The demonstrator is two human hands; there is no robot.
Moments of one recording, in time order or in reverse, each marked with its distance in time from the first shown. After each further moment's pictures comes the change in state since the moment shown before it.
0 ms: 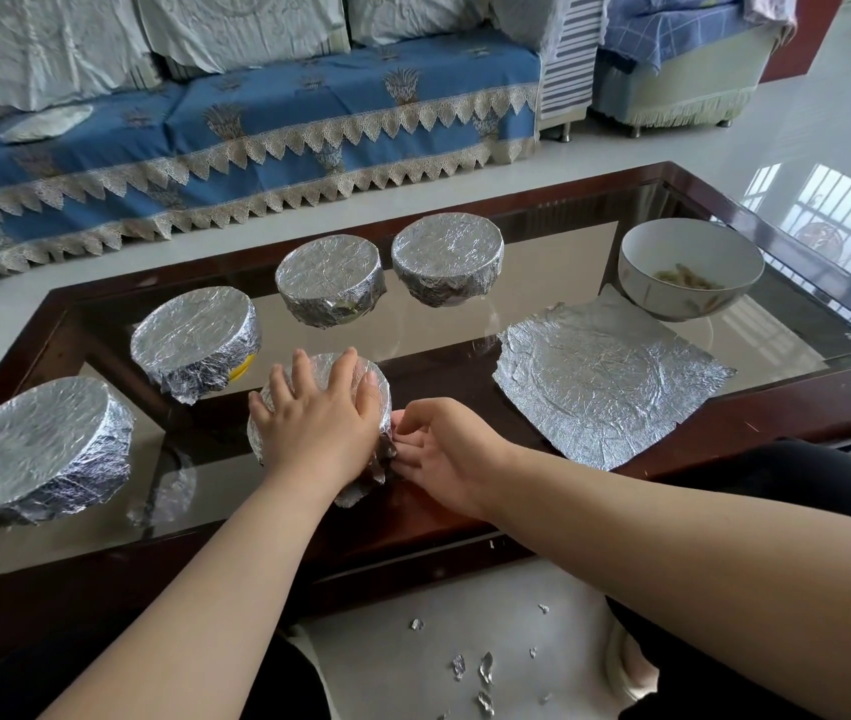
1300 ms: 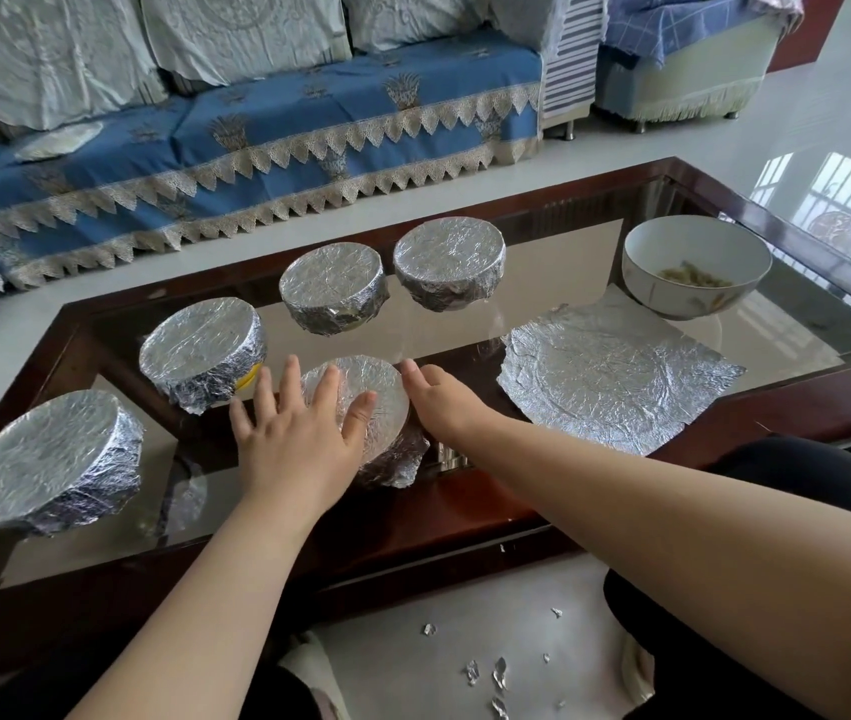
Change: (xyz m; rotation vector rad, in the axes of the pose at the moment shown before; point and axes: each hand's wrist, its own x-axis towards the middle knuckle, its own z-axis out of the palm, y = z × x) left_hand -0.009 -0.019 -0.008 0.172 0.042 0.070; right_hand 0.039 -0.028 -0.009 -0.981 0.274 -0.350
